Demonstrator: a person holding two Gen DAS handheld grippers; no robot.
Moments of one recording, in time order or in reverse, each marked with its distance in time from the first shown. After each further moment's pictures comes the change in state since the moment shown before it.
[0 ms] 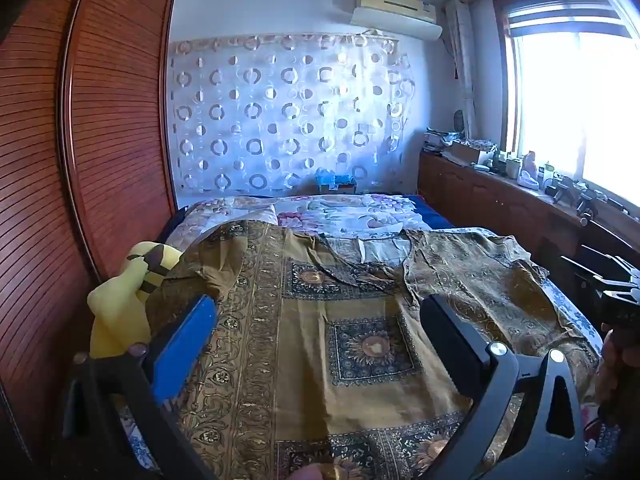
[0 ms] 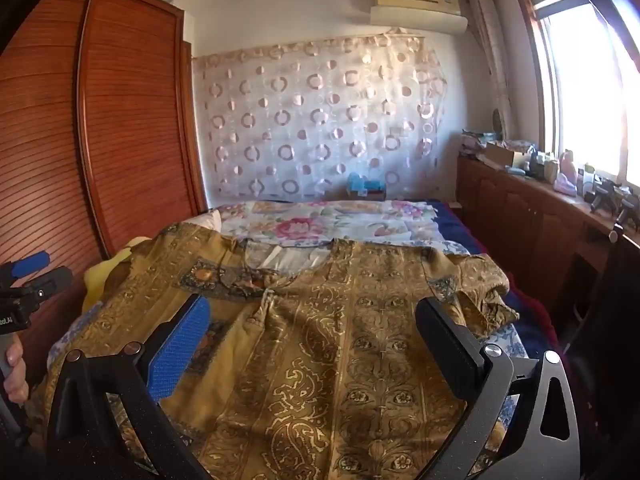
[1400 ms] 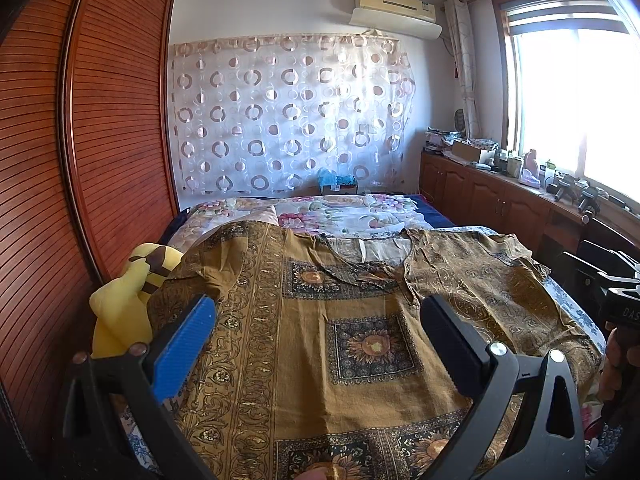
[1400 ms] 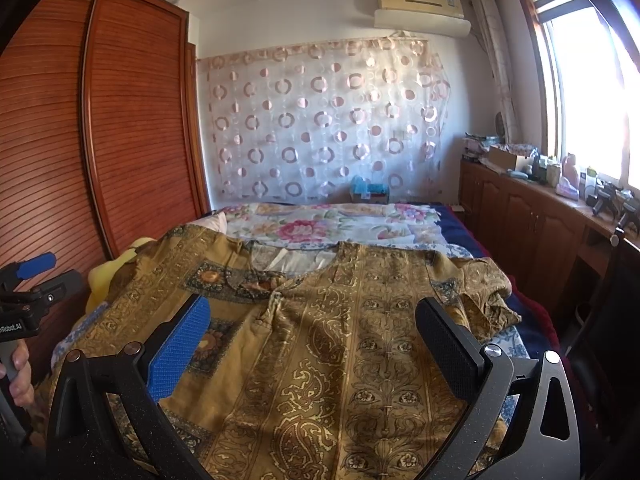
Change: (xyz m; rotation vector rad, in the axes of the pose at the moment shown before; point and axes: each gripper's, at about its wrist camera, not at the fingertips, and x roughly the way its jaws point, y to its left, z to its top) left arm -0.003 -0.004 0.004 0.007 0.017 0.006; right arm -0.006 0.003 0.001 -0.013 -0.006 0.005
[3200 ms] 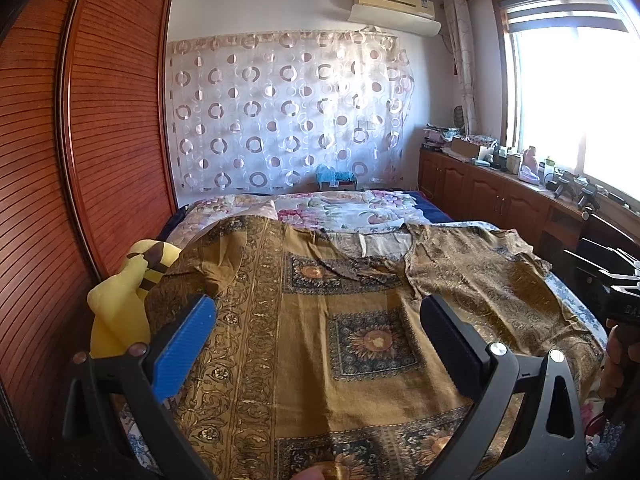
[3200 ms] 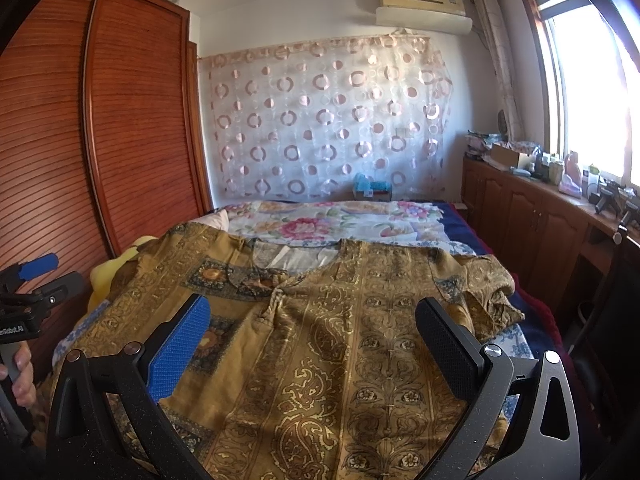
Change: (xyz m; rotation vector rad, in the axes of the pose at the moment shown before) left arm 0.004 0.003 -0.003 0.000 0.015 0.002; right arm -0.003 0.004 0.003 0.001 0.012 0.014
